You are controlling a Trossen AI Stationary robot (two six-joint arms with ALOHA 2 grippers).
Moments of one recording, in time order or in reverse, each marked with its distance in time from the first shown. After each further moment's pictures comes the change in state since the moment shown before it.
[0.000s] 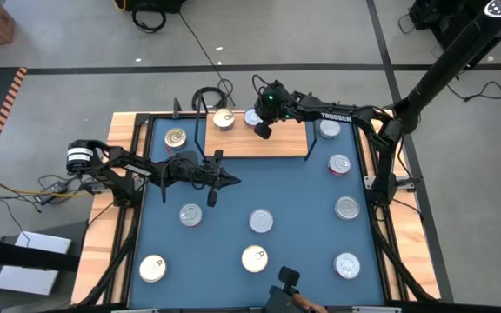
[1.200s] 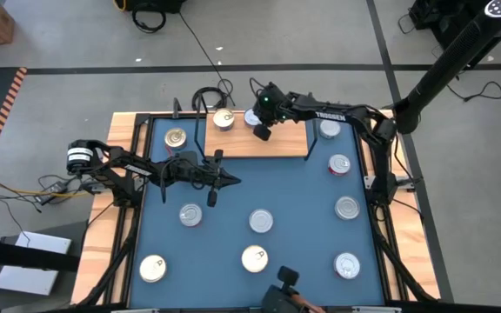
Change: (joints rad) left arm 0.000 0.000 0.000 0.009 0.002 0.001; right arm 0.002 0.070 0.060 -0.101 0.024 0.049
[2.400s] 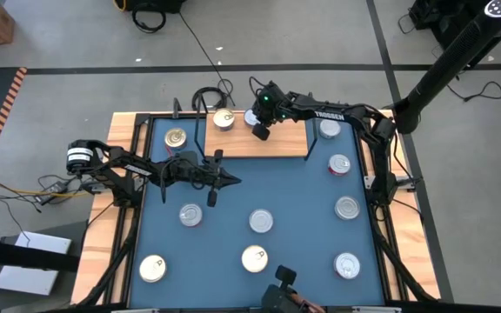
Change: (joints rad) left arm 0.000 0.000 0.000 0.001 -0.001 0.002; right arm -0.013 0.011 -0.003 0.041 -0.065 -0.014
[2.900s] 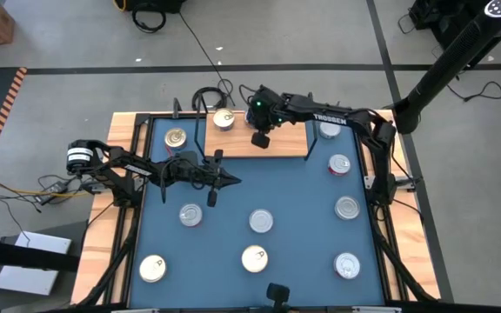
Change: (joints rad) left arm 0.000 0.000 0.000 0.000 0.000 0.000; right arm 0.109 -0.031 0.143 -0.272 0.012 -0.067
